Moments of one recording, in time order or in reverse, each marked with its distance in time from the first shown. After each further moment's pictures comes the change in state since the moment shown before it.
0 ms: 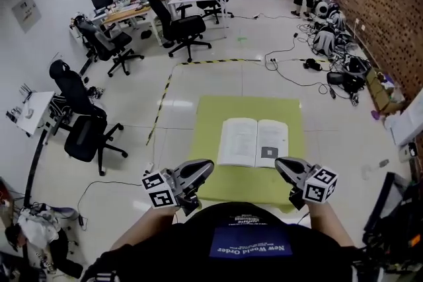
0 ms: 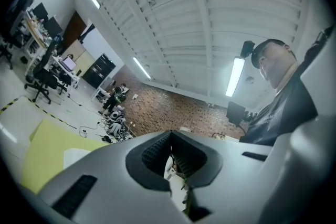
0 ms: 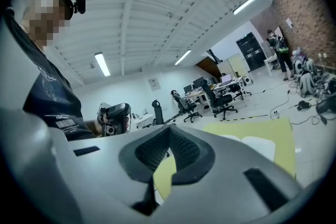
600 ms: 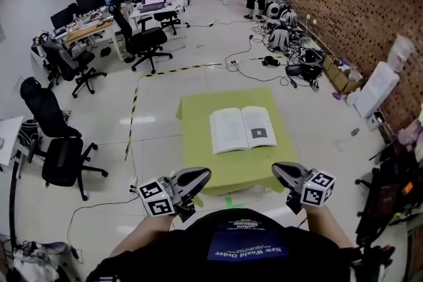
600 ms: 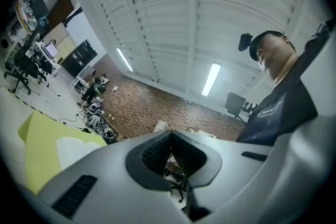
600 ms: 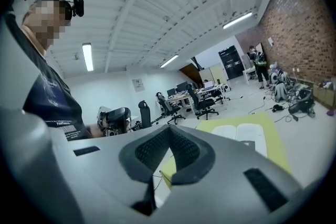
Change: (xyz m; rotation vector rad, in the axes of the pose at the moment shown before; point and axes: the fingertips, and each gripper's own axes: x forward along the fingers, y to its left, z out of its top) left arm -0.121 -0.050 -0.012 0.002 0.068 -0.231; right arm -0.013 0.155 -0.041 -0.011 -0.051 -0.243
